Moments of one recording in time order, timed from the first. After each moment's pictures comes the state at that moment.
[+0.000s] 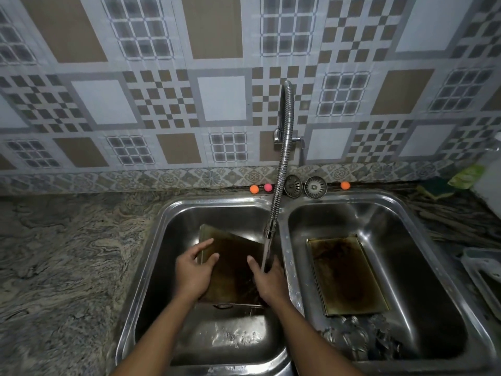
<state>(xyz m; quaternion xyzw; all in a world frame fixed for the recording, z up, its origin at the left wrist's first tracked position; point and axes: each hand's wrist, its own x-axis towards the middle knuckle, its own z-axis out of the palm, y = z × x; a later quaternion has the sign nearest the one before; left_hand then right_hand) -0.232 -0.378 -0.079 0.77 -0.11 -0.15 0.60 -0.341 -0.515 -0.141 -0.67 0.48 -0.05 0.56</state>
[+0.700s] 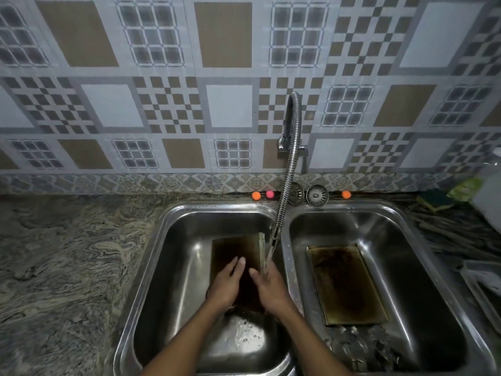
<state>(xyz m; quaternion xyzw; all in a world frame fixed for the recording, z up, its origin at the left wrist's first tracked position) -0.261 -0.409 -0.099 0.79 -0.13 -0.38 0.47 -0.352 -0.512 -0.113 -0.70 0.33 -0.08 0.63</state>
